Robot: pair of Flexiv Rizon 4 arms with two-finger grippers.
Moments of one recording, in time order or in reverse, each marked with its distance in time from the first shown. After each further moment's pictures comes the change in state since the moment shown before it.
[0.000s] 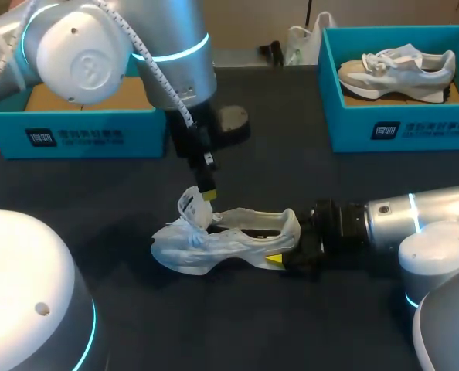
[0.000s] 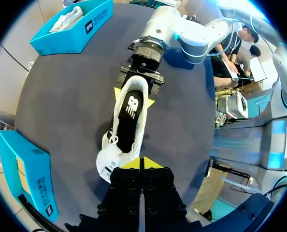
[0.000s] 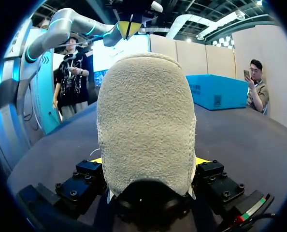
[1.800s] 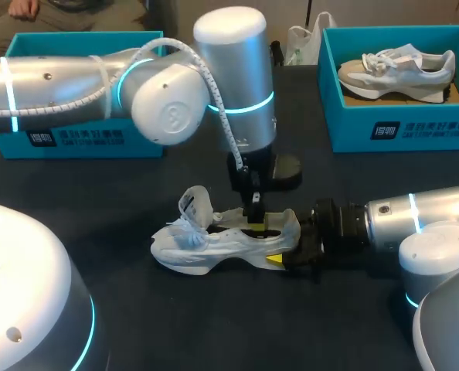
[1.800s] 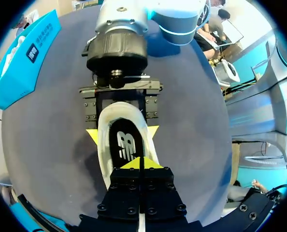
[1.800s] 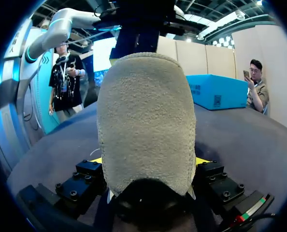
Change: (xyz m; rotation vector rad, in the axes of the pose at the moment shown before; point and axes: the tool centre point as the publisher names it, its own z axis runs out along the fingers) left arm -0.012 -0.075 0.116 -0.022 0.065 0.387; right arm 0.000 0.000 0.000 0.000 0.000 0.000
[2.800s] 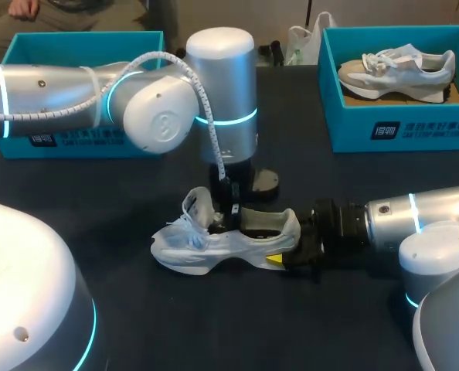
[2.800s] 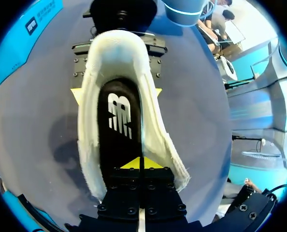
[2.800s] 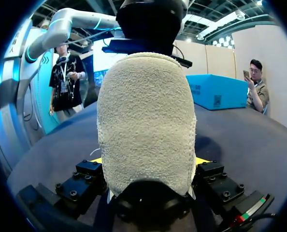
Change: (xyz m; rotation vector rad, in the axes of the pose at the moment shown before) left arm 0.007 0.051 0.029 -0.075 0.065 -0.042; right arm 0.000 0.000 0.000 0.000 0.000 0.000
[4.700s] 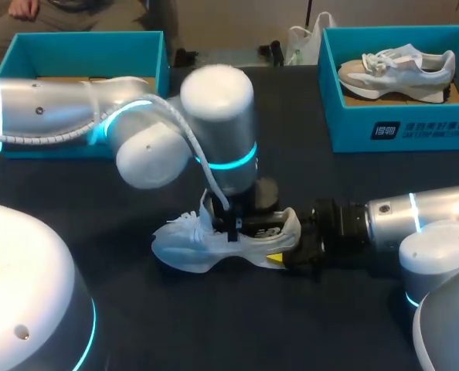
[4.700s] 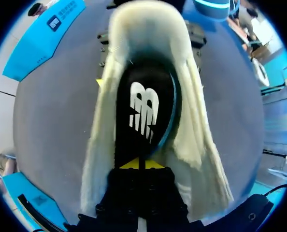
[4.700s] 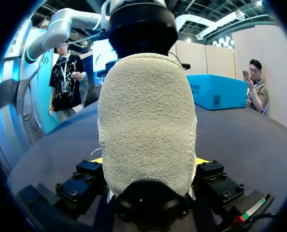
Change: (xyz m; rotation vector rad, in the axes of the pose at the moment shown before) left arm -0.036 -0.002 0.012 0.035 -0.285 -0.112; right arm -0.002 0.000 -0.001 0.000 -0.002 0.000
